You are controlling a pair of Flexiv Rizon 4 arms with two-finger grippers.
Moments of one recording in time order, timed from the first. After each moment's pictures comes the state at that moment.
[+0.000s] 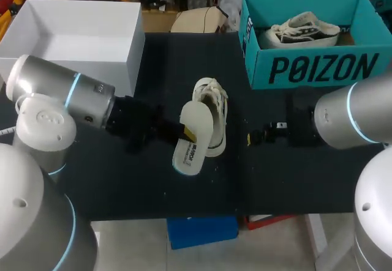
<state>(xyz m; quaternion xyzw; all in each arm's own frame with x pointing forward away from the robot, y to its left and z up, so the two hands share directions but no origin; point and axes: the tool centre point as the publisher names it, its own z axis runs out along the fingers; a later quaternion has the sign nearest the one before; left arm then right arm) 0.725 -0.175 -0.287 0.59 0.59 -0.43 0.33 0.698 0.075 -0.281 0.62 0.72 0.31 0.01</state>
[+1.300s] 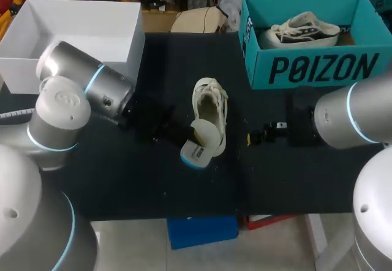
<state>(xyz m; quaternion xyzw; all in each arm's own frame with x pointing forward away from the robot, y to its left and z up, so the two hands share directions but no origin) 0.730 -0.193 -0.311 0.56 0.64 -0.50 0.19 0.698 0.075 -0.281 0.62 0.72 0.31 0.01</state>
